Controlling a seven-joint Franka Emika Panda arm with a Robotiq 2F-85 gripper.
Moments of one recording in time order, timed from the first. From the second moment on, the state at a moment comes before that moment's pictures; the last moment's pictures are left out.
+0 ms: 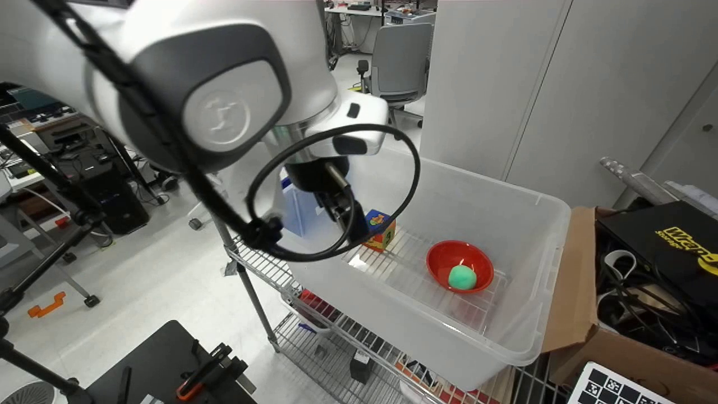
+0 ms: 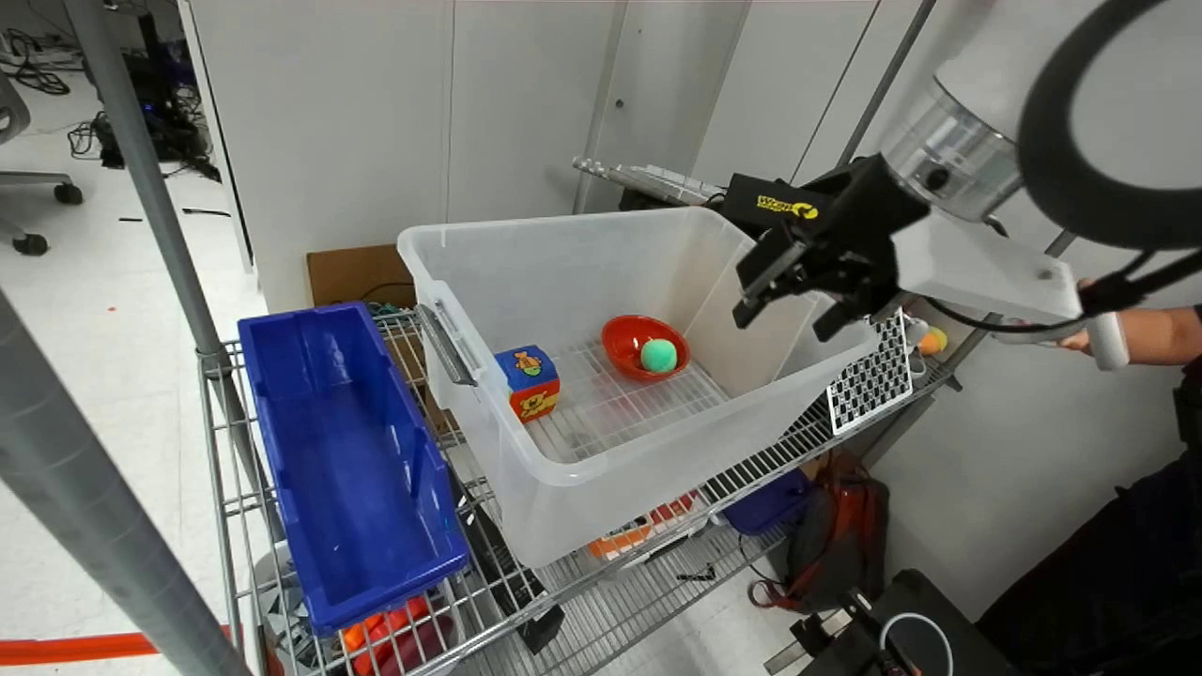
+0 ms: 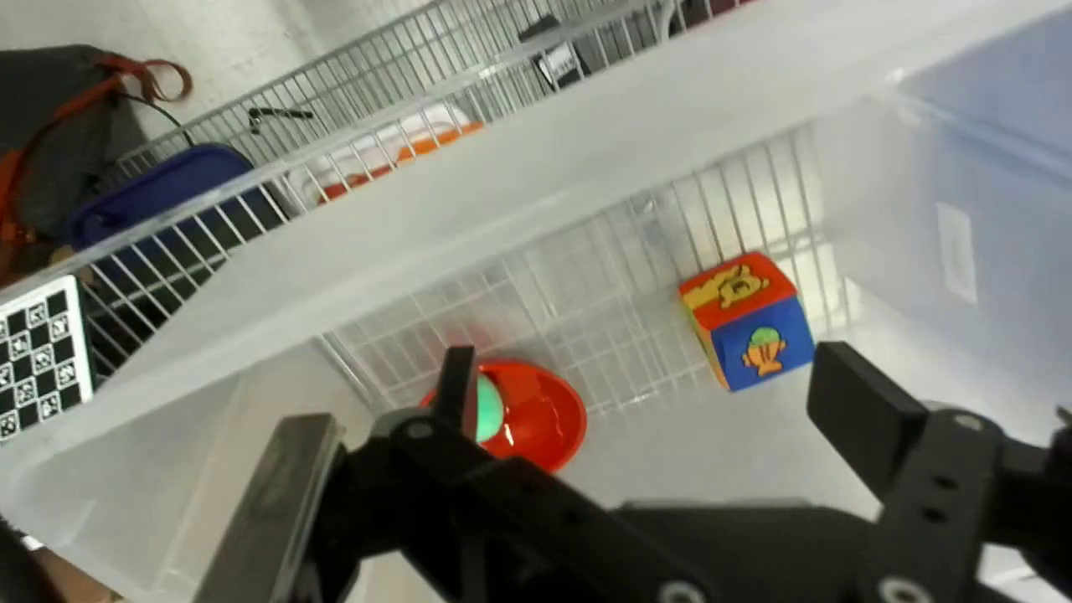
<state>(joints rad) -0.04 -0.08 0.03 -2.28 0.00 2.44 0.35</state>
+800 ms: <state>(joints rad) 0.08 0.61 -0.10 -1.76 -0.09 2.70 0.46</state>
